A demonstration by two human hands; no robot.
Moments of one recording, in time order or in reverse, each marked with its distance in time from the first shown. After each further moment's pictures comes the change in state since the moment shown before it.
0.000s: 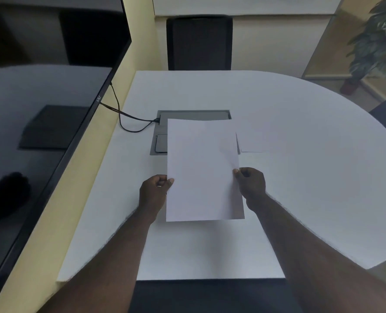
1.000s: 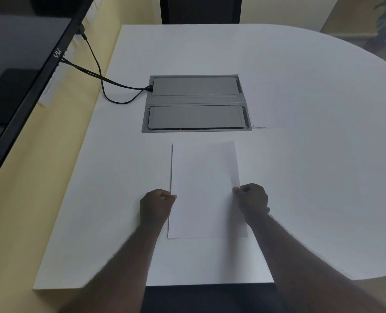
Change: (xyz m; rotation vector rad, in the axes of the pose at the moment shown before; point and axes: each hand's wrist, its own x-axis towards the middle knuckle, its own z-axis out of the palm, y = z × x) left_hand 0.024 -0.102 0.035 0.387 0.062 -0.193; right_hand 0.019 0.103 0.052 -0.435 0.115 0.373
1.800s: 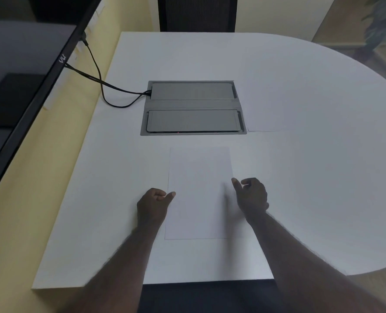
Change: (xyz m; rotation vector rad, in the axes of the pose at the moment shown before) left_hand -0.009 -0.002 -0.006 -0.081 0.055 0.050; right_hand -0.012 -0.003 -0.019 0.069 0.083 -0.168
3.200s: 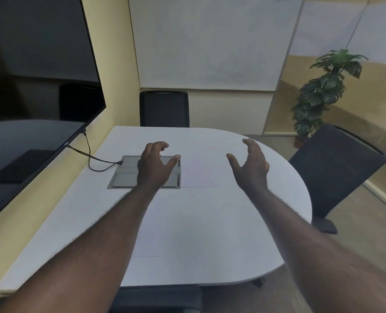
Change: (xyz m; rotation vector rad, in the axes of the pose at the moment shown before) left_hand -0.243 0.335 -0.002 -0.022 0.252 0.783; right_hand -0.027 -0.043 -0.416 0.118 0.343 -0.836
